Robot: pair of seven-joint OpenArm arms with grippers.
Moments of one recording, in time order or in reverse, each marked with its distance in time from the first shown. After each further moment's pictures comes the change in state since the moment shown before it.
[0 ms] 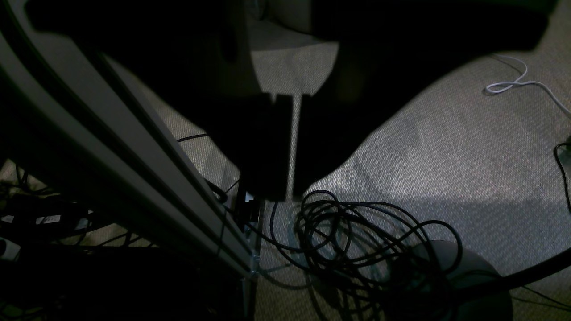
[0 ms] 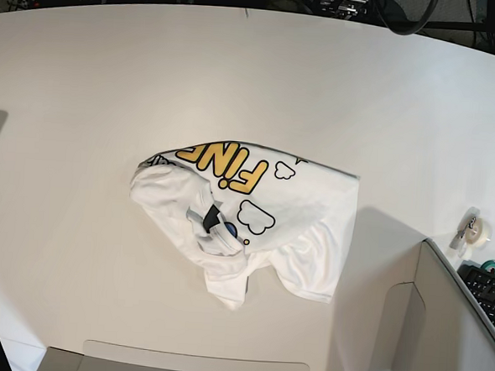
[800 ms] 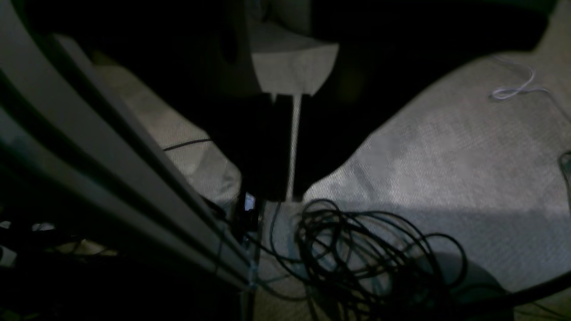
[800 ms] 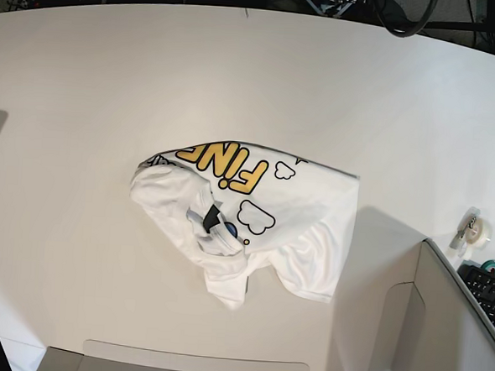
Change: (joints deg) left arm 6.6 1.0 -0.1 7.4 0.0 0.2 0.4; right arm -8.6 1.8 -0.3 11.1 -1.3 0.0 0.0
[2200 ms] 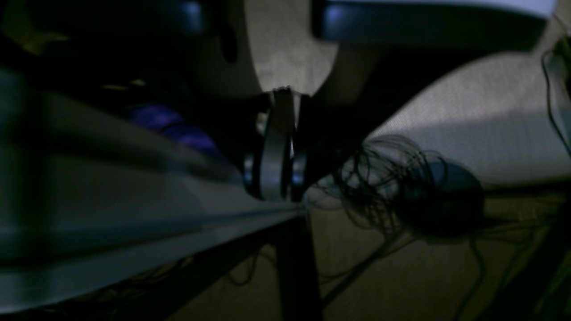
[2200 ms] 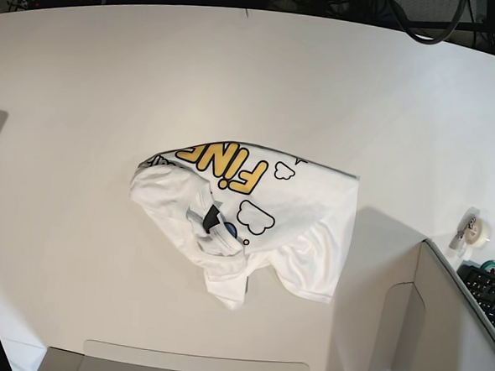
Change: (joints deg) left arm 55.1 -5.1 11.1 89.4 0.0 -0.1 9.3; right arm -52.2 4.5 0.3 77.0 -6.2 0.6 -0.3
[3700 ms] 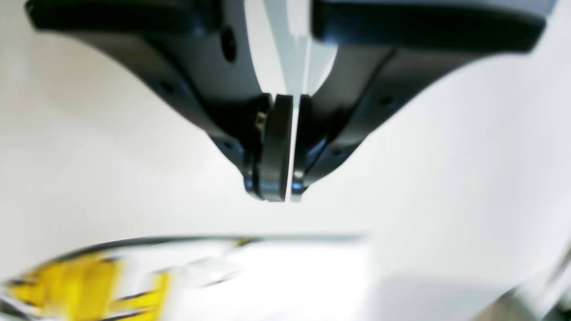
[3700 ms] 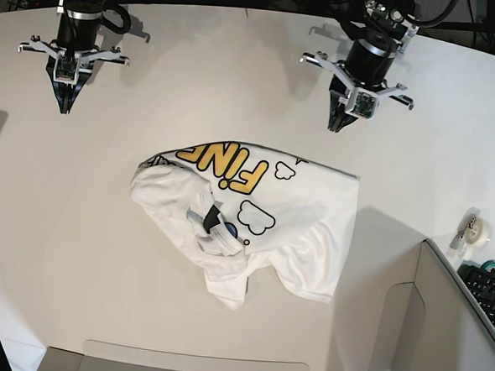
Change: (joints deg) left arm -29.7 -7.0 -3.2 15.4 0.0 -0.9 12.1; right arm 30.7 -1.7 15.3 14.8 0.0 0.6 -1.2
